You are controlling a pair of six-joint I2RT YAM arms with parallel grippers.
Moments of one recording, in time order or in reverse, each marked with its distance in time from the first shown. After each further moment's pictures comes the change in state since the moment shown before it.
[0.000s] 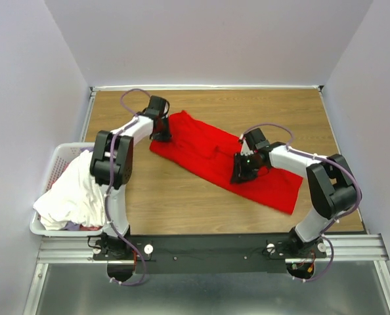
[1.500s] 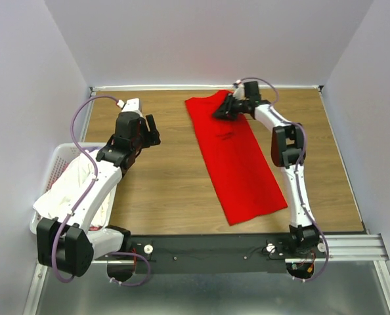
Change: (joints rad) left arm -0.049 -0.783 -0.366 0.124 -0.201 -0.002; right arm -0.169 0.973 1.272 0.154 -0.451 0.156
